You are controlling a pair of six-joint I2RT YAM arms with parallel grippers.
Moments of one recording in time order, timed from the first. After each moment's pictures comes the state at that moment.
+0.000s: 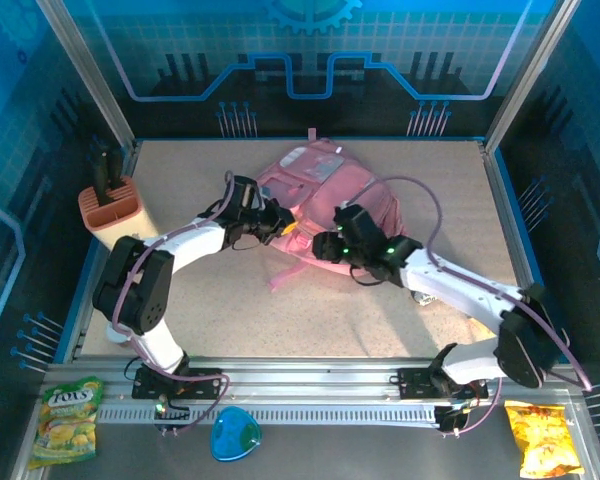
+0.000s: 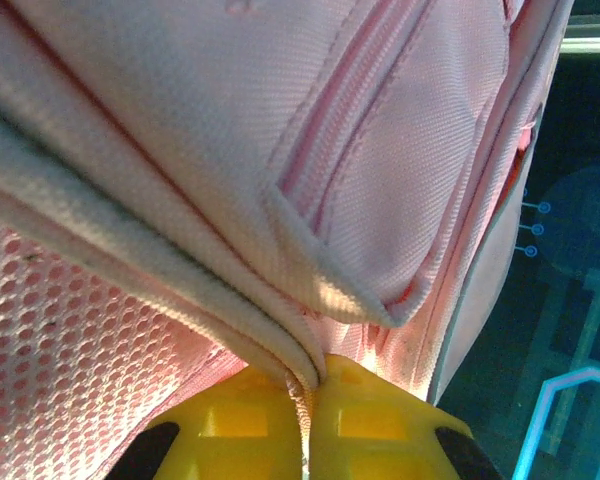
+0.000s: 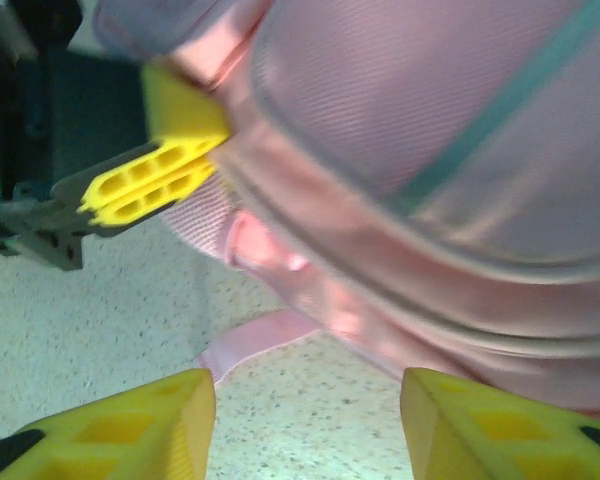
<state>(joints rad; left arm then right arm) -0.36 1.71 1.02 0.00 0.57 -1.13 0.77 1.39 0.97 -0.36 0.09 0.73</state>
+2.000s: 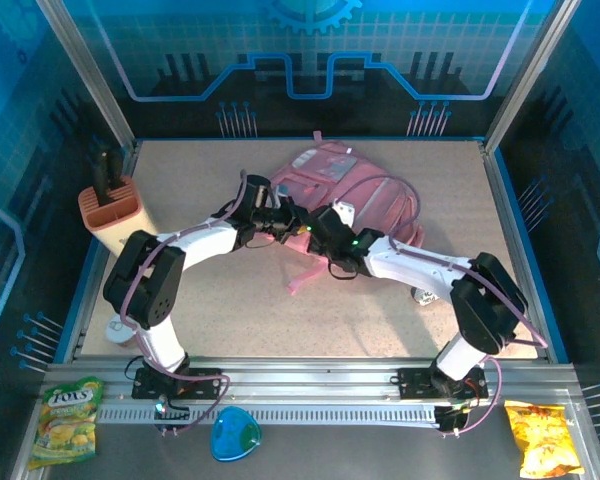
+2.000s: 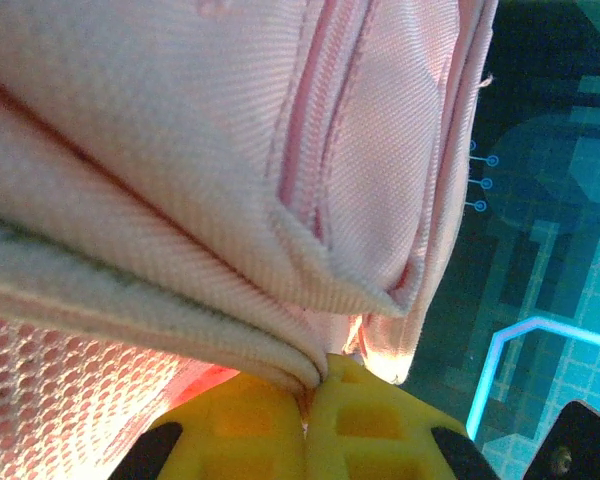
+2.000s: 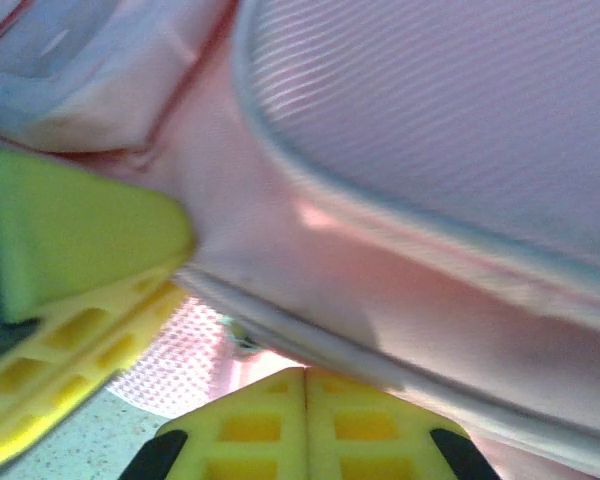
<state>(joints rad) -0.42 1.77 1.06 0.12 0.64 -1.21 0.79 1.61 1.09 -0.39 0.39 0.93</state>
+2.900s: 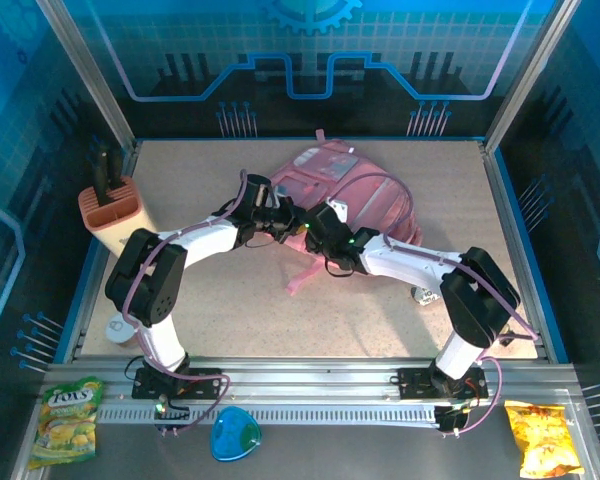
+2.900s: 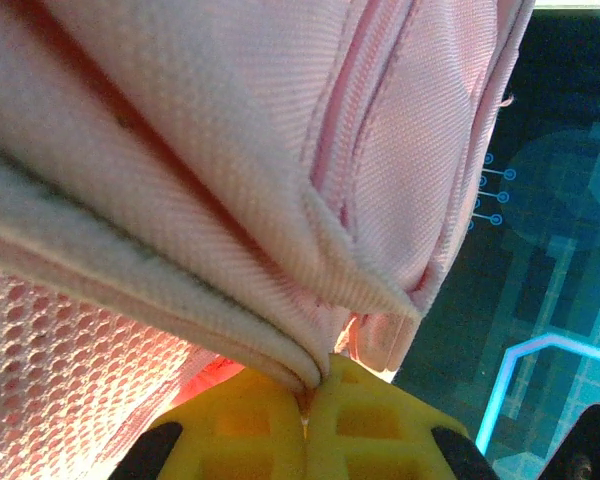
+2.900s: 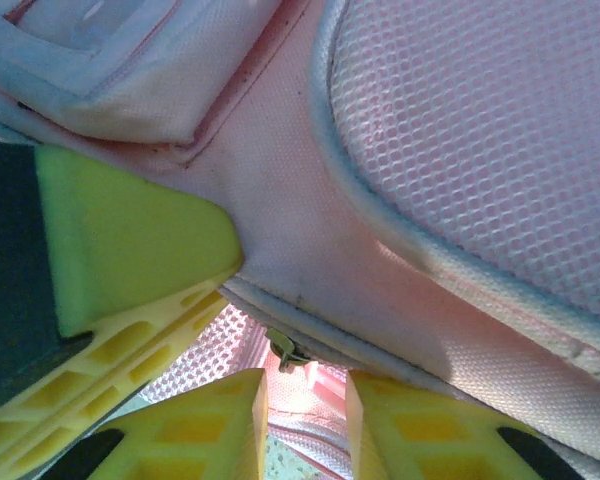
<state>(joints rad) -0.41 1.79 1.07 0.09 0.62 -1.21 0.79 1.67 1.11 -0.29 0.35 0.85</state>
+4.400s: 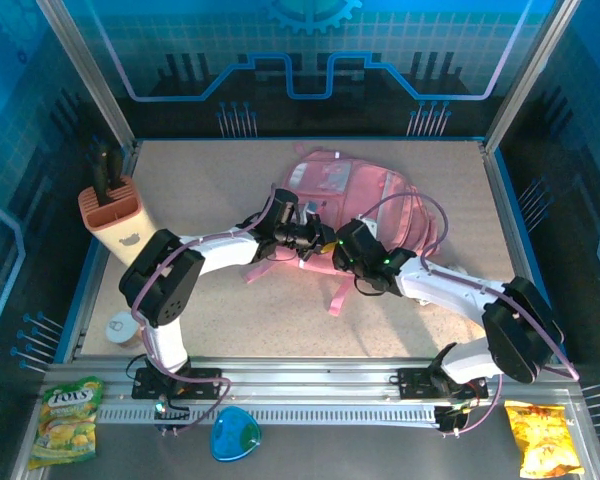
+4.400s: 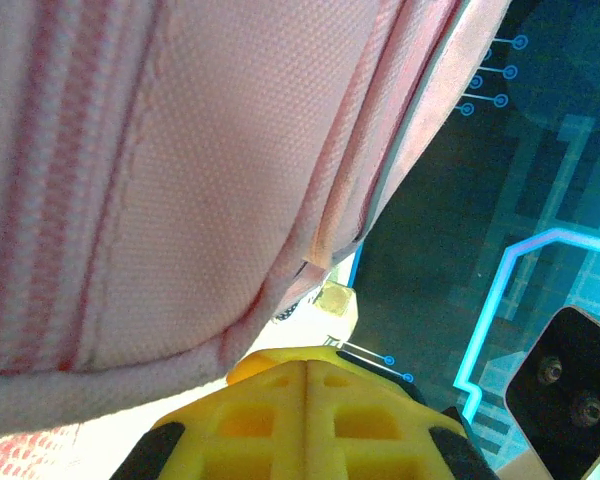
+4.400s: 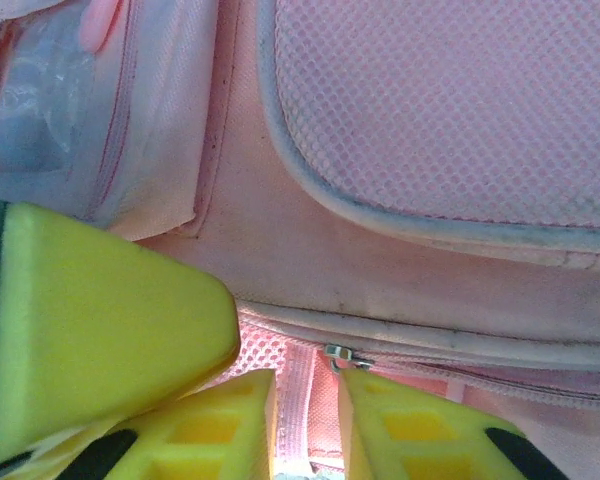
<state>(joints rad) -0.58 1.83 1.05 0.21 0.69 -1.29 0.73 1.40 0.81 -0.28 0.26 0.85</state>
